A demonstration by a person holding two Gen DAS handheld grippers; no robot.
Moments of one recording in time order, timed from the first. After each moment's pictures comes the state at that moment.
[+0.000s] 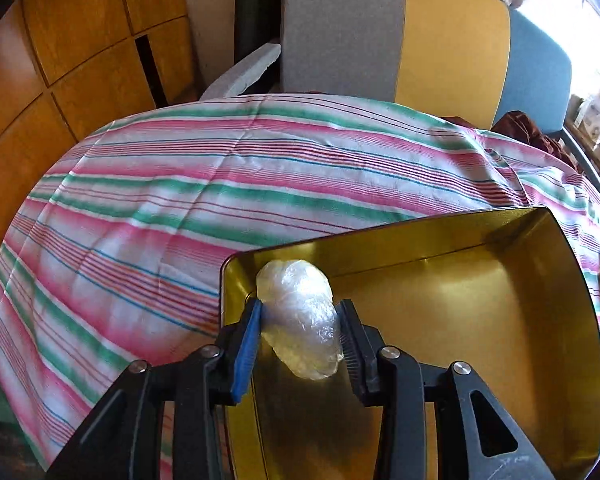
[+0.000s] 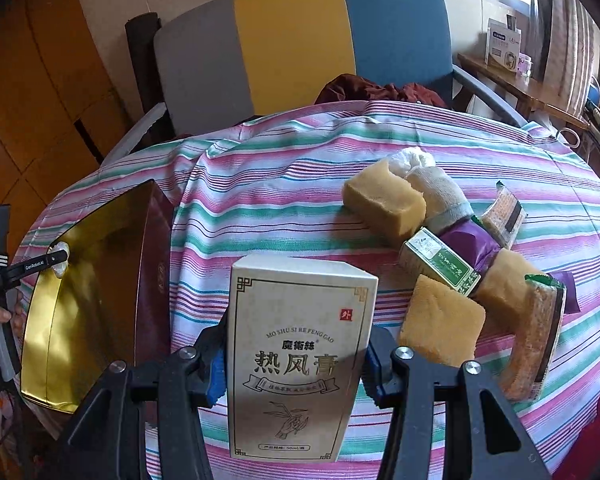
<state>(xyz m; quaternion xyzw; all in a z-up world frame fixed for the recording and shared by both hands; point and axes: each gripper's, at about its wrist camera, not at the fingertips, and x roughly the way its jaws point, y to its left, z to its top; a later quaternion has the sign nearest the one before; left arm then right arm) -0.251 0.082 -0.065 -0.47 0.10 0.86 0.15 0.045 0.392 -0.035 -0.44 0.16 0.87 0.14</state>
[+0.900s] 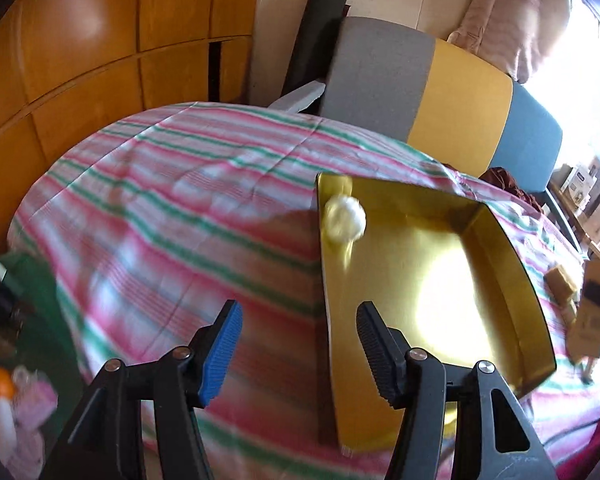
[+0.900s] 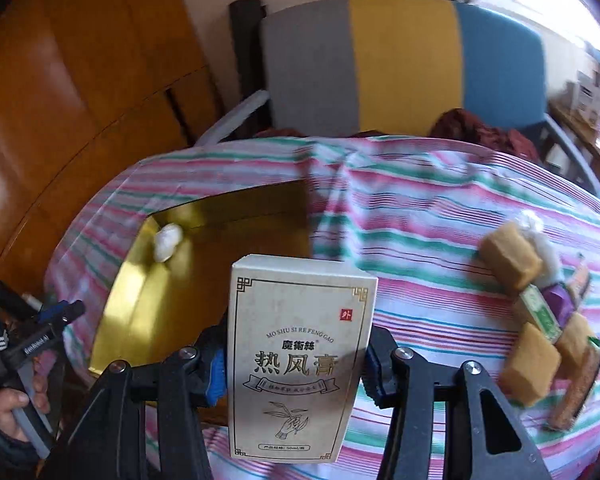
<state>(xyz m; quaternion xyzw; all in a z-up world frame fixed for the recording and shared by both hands) -0.087 -0.034 -0.023 -0.42 -0.02 0.90 0.12 0.004 0.277 0.012 -0.43 0.11 0.90 -0.02</state>
